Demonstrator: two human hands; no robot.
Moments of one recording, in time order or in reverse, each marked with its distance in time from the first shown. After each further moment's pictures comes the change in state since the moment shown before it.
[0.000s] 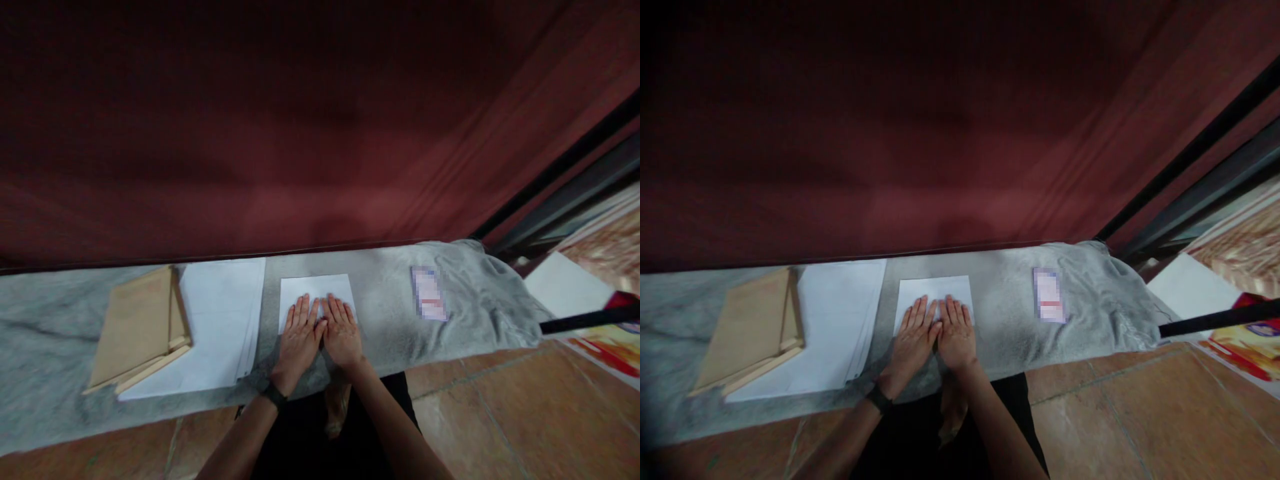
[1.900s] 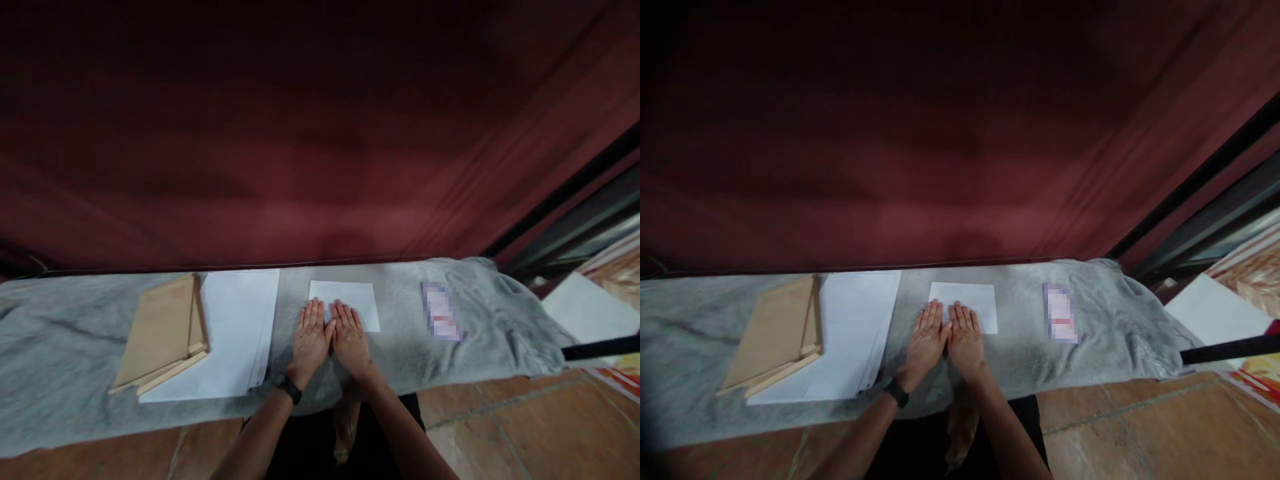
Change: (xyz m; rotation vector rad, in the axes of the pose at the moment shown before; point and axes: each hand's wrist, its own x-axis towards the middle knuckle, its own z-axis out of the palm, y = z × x) left_hand 0.024 -0.004 0.011 0.030 0.066 -0.068; right_hand 0.022 0.001 0.011 -0.013 0.047 -0.048
